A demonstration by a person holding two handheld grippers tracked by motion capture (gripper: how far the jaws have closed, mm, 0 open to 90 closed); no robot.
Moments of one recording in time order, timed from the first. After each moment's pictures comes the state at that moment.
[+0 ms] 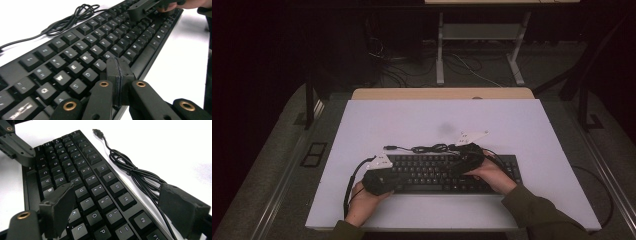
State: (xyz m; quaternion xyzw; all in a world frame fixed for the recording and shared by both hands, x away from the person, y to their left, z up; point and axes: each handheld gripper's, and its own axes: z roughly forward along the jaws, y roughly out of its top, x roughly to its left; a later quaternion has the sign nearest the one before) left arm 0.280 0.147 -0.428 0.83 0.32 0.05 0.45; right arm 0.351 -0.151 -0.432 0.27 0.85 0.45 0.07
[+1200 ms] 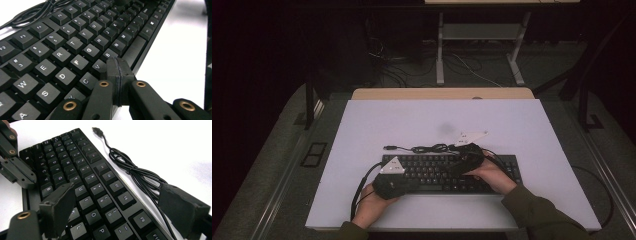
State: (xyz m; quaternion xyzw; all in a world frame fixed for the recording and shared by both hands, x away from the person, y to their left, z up) left arm 0.279 0.125 -0.442 0.85 0.29 0.02 0.43; right arm 0.352 -0.151 -0.433 0.27 0.85 0.45 0.07
